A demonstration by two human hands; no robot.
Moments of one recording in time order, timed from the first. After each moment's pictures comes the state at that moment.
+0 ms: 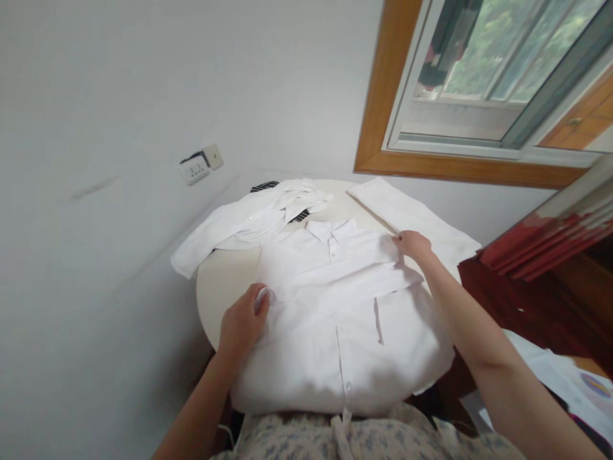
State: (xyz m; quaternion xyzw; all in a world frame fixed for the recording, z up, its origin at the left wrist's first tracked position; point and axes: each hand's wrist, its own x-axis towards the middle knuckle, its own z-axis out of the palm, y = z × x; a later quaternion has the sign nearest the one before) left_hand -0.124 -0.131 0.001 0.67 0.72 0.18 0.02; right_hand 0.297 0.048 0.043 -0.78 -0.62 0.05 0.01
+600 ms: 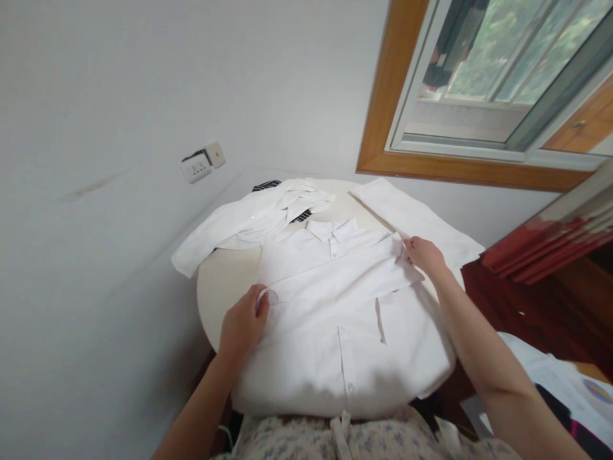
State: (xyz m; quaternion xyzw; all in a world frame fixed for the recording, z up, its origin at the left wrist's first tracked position) left_hand -0.122 -0.132 0.003 0.66 0.72 0.19 0.02; right_hand 0.309 0.017 0.034 -0.78 -0.62 0.04 0.03
